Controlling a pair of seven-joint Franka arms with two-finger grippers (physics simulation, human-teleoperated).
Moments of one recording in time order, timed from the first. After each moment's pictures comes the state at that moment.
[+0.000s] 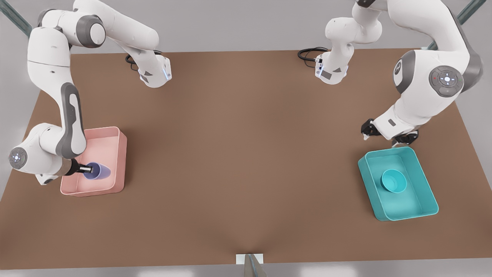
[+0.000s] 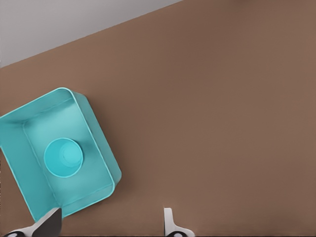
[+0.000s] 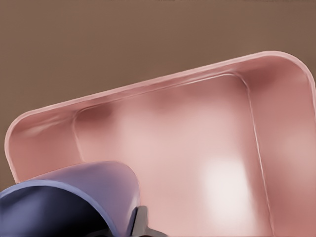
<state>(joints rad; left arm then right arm) -0.11 0.20 -0.06 -1.39 0.08 1.58 0.16 -0.36 0.53 0.06 -1.70 0.00 2.07 -0.18</state>
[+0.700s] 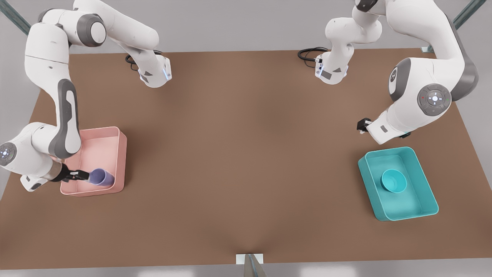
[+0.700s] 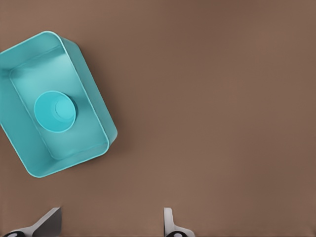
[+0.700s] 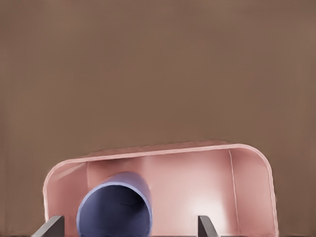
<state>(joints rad) -0.09 0.24 -0.08 -1.37 0.11 1.40 0.09 -0.34 0.48 0.08 -1.55 0.00 2.06 -0.29</state>
